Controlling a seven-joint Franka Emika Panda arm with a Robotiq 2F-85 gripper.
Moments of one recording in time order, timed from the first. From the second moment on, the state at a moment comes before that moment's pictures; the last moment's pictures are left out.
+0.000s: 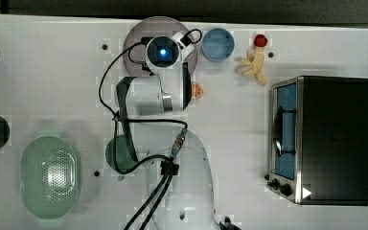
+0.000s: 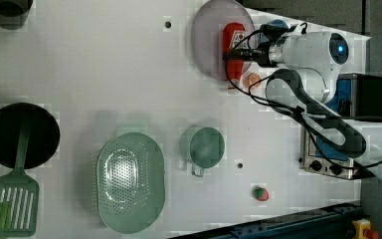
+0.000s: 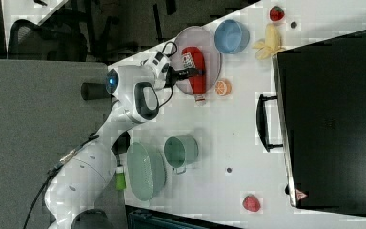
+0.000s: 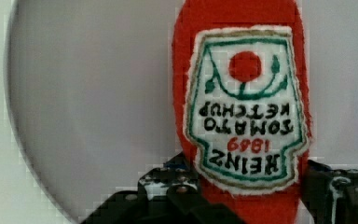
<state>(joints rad) 0.01 0.77 0.10 -1.71 -0.09 1.01 -0.64</state>
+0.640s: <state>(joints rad) 0.01 0.65 0.10 -1.70 -0.01 0.85 -0.64</state>
